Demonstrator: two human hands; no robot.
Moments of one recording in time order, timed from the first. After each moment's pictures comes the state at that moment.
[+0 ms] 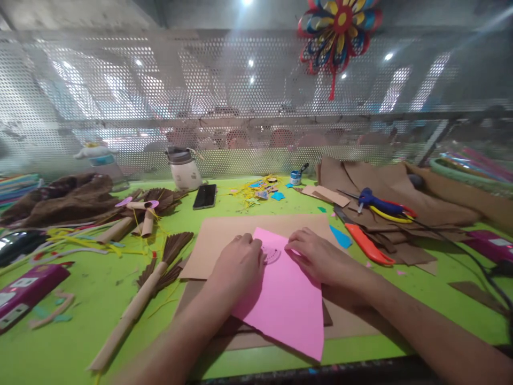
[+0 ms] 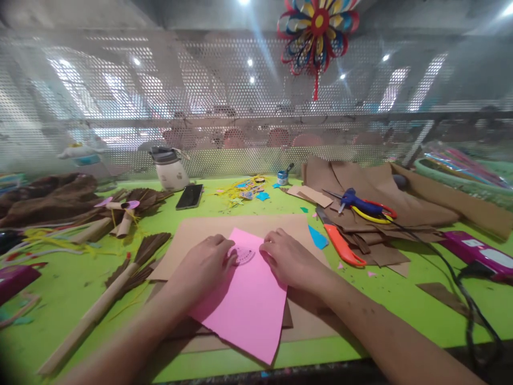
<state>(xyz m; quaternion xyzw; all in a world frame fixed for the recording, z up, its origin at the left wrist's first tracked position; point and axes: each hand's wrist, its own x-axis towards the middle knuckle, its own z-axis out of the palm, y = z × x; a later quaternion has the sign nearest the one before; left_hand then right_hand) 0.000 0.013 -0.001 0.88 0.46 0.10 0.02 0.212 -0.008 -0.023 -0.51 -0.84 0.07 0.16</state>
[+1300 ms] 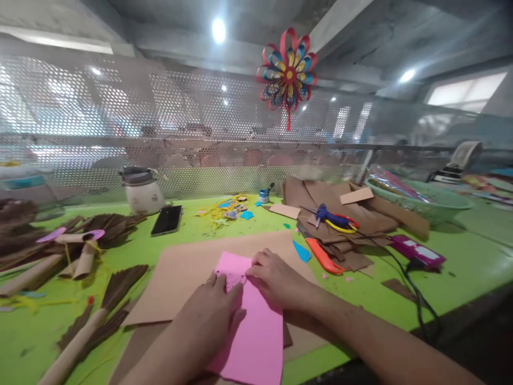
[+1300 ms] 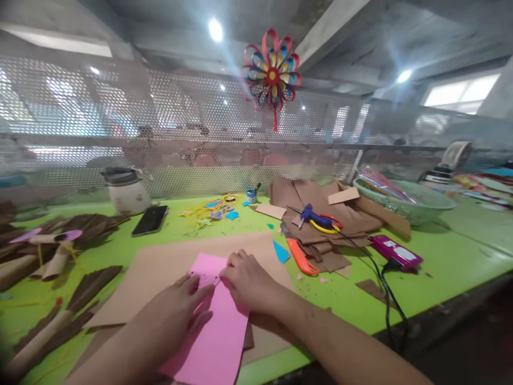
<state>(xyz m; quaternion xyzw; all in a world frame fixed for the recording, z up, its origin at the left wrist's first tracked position) 0.003 0.002 -0.006 0.93 0.38 -0.03 -0.01 0.201 -0.004 -0.032 -0.51 -0.84 0.00 0.18</state>
